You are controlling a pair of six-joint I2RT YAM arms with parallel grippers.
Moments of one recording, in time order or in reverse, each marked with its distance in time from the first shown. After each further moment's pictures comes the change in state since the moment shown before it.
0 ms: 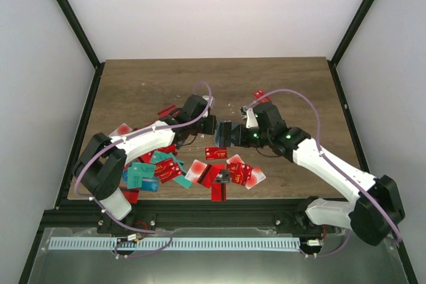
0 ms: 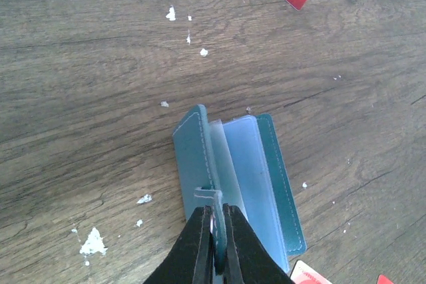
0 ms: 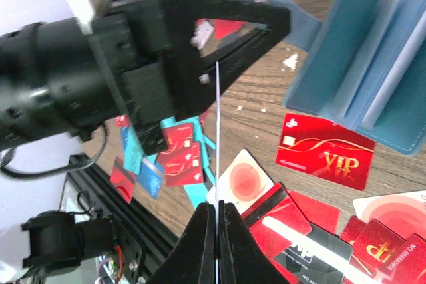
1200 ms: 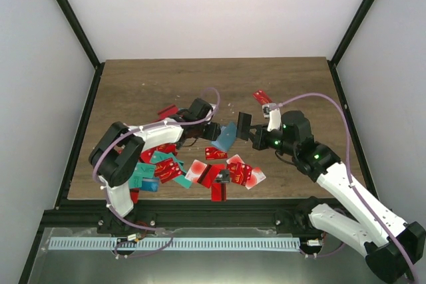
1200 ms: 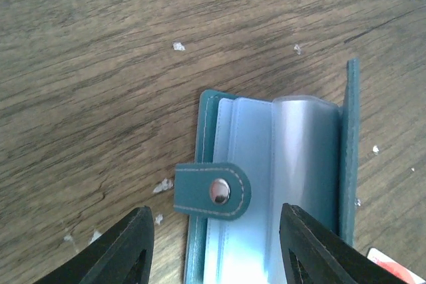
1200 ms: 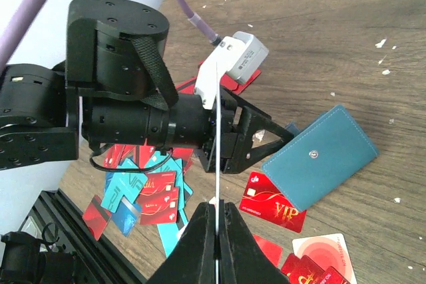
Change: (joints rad) left arm 0.030 0.156 0.027 -0.032 0.068 0.112; right arm -0.074 -0.311 -0.086 -0.007 0.128 -0.163
